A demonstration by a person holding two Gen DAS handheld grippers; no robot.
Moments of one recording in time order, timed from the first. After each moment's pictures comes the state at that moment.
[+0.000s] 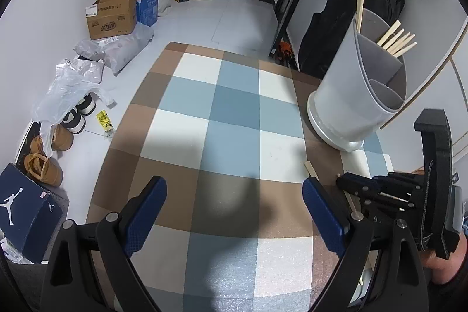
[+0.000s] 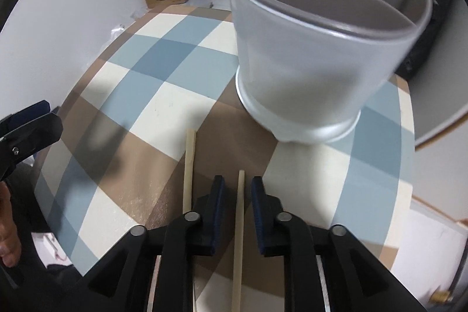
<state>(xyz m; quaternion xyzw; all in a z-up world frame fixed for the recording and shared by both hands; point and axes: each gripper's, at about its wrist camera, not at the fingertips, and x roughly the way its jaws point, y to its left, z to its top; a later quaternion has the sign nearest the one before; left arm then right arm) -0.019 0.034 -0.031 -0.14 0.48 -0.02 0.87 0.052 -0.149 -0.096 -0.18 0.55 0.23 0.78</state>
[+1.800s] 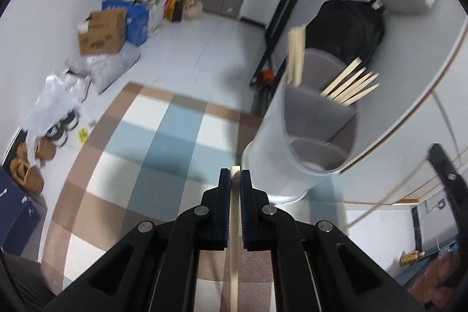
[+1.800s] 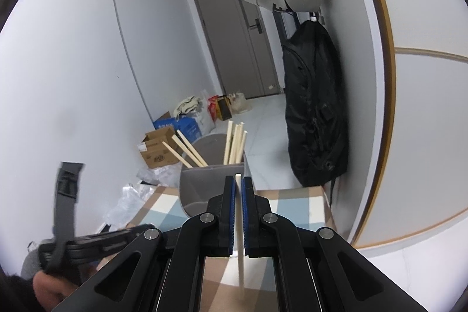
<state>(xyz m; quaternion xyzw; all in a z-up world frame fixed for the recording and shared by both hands) -0.012 -0.024 0.026 -0.18 0.41 -0.03 0.90 0.026 -0.263 0.060 0.05 0.27 0.20 0.94</state>
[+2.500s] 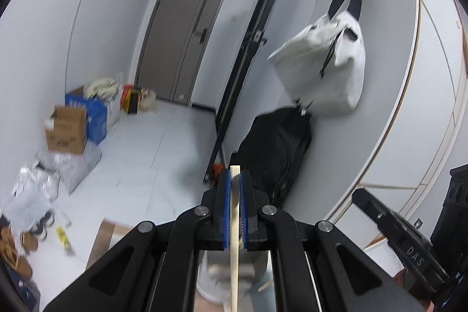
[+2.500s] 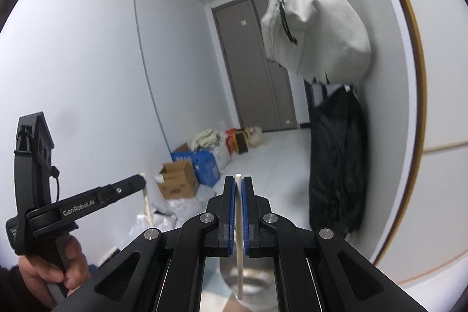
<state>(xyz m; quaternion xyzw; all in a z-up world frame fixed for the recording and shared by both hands) 0.034 -0.013 0.154 -0.16 0.20 -0.11 0.96 0.049 -0.227 0.181 0.04 0.19 0.24 0.95</state>
